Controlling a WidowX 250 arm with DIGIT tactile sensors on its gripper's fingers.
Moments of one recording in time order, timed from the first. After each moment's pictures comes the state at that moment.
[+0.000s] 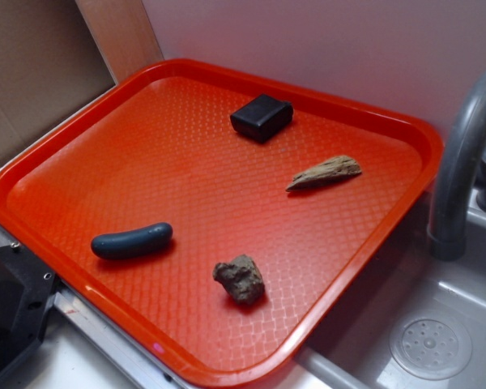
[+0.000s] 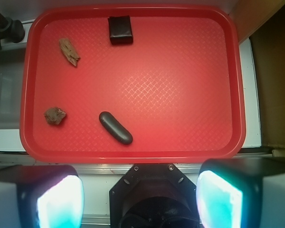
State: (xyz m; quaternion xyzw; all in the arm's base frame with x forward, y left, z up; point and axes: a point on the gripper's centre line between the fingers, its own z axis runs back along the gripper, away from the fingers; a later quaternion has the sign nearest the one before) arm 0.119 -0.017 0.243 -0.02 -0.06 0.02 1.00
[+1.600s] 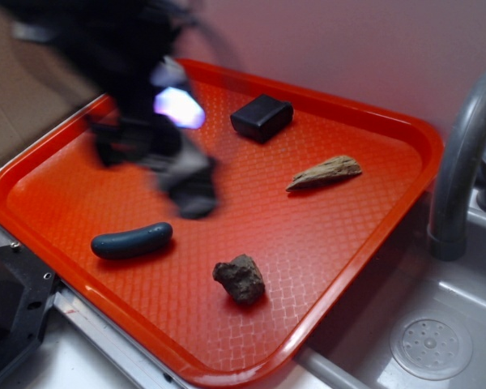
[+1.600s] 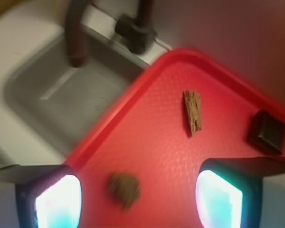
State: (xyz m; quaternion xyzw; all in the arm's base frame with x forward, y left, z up) arm 0.203 -0.175 0.123 -0.01 -0.15 -0.28 0.95
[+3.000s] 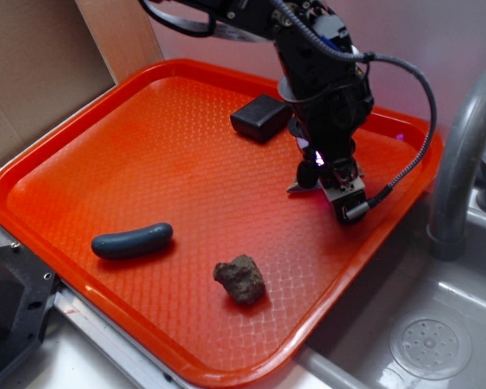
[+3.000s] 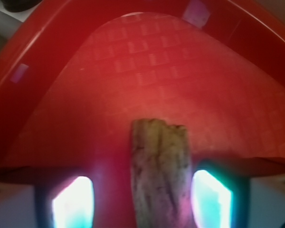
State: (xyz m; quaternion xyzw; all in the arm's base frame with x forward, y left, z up) arm 0.299 -0.164 0.020 0.02 -0.08 -0.26 0.96
